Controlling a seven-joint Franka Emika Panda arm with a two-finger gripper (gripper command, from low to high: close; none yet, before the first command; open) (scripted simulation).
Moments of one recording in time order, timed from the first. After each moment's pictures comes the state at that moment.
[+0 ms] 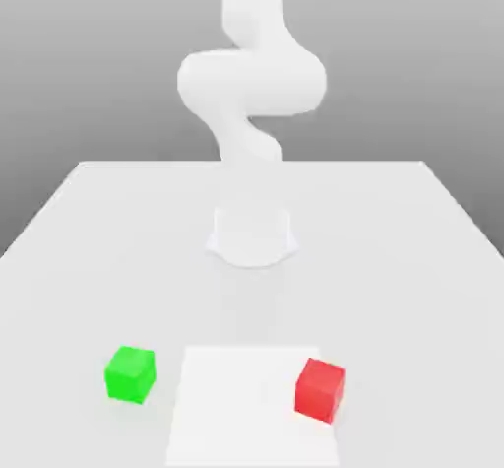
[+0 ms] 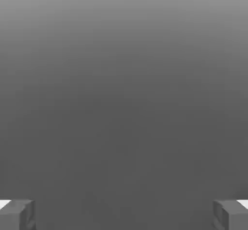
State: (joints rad) arm 0.04 -0.71 -0.02 -2.34 -0.01 2.35 0.71
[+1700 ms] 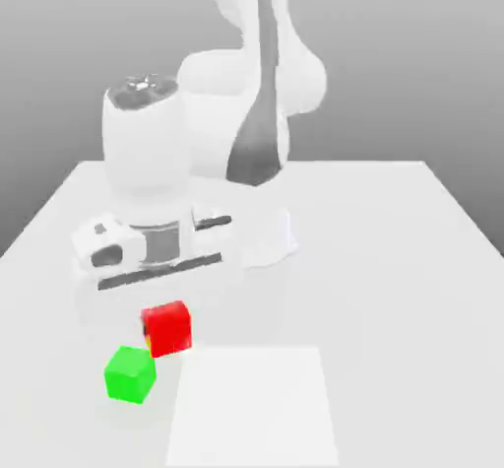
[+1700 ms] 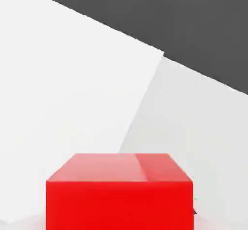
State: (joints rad) arm -0.14 -0.05 -0.28 -2.71 -0.03 2.67 0.20
